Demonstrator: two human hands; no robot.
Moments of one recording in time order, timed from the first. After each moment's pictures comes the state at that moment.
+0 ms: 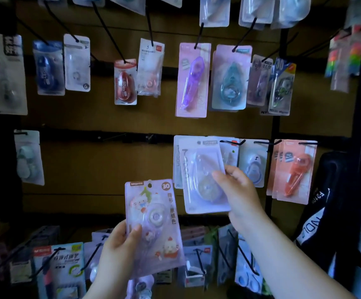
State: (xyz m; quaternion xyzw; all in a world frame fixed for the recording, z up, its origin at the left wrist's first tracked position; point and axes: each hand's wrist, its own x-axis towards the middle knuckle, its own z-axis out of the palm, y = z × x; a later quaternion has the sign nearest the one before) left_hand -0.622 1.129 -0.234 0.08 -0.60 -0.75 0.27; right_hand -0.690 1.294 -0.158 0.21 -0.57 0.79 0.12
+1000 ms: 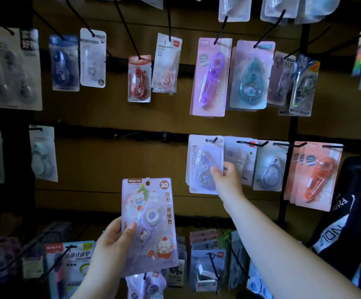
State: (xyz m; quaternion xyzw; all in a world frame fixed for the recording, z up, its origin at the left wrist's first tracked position) left_hand -0.625 1.090 -0.237 0.08 -0.60 -0.75 0.27; right_hand -0.759 1.244 -0.154 0.12 -0.72 0.66 0.19
